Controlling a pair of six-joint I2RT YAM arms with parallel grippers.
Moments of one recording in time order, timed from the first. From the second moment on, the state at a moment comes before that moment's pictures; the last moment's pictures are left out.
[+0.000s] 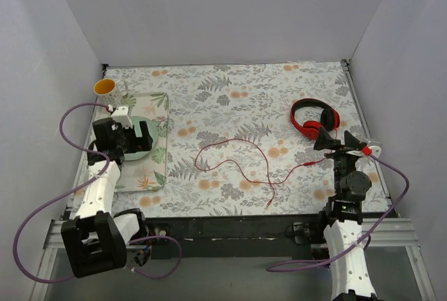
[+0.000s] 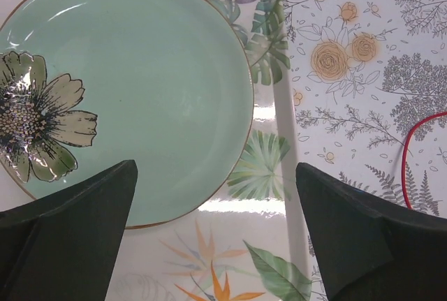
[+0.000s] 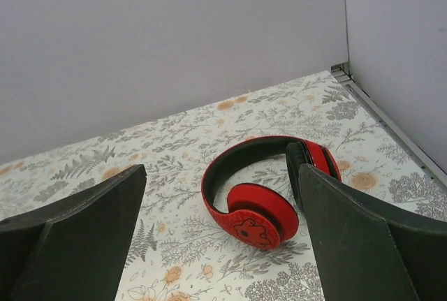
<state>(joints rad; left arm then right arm) 0.22 1.04 0.62 -0.24 0.30 0.04 -0.11 0.27 0.05 0.49 -0.06 0.32</state>
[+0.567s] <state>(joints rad) 0.22 1.17 1.04 -0.34 0.52 0.13 -0.17 1.14 0.90 0.01 0.07 0.18</state>
